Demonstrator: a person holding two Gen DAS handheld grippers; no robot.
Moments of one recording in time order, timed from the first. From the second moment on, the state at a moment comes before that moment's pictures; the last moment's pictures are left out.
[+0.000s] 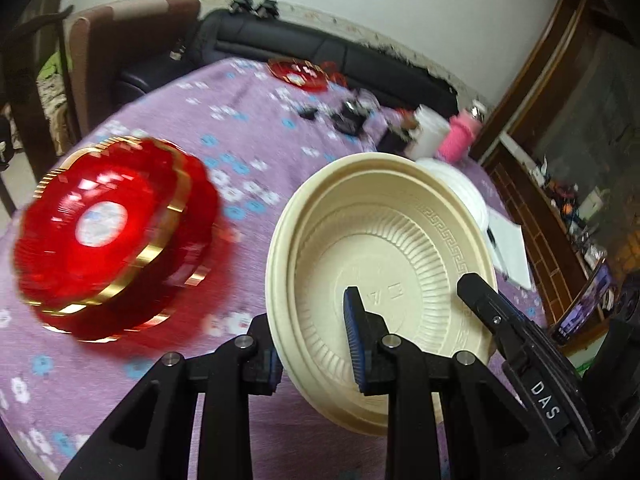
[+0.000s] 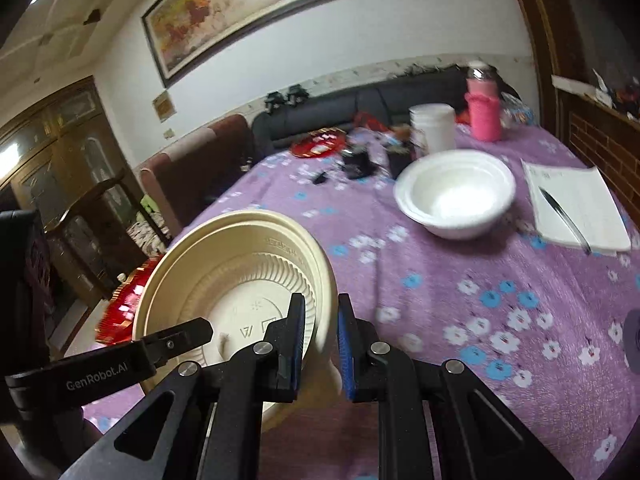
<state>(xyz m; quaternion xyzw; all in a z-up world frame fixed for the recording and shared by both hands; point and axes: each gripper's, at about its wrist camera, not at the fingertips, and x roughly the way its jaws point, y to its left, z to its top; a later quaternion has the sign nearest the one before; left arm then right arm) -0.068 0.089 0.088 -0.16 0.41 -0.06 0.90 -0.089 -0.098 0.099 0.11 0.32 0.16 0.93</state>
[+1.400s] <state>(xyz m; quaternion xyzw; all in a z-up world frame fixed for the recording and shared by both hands) -0.054 0.285 0.090 -0.25 0.38 0.05 0.89 -0.019 0.115 0.087 0.03 0.39 0.23 0.89</state>
